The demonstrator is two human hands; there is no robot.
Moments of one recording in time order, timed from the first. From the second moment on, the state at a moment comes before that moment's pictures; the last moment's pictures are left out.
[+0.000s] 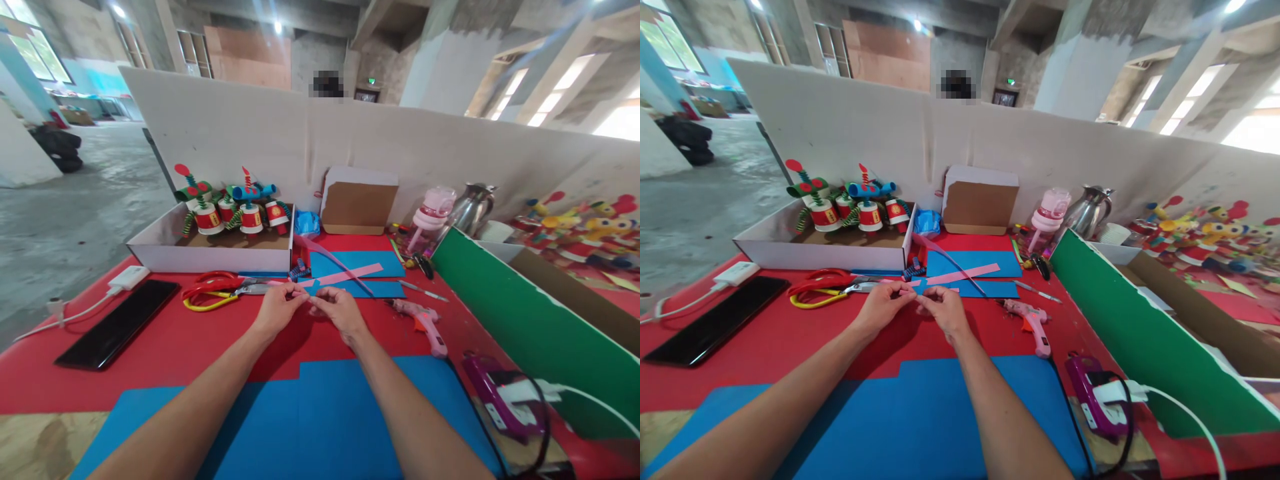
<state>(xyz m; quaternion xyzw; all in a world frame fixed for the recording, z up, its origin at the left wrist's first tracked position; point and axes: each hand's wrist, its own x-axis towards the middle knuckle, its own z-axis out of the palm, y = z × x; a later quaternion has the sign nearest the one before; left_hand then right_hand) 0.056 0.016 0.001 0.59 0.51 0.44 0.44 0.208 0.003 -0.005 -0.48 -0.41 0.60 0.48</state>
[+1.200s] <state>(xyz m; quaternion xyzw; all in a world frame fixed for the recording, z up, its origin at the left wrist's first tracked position) 0.066 0.009 0.002 0.49 0.46 0.48 0.56 0.195 0.001 -0.015 -0.47 -0.42 0.52 0.58</state>
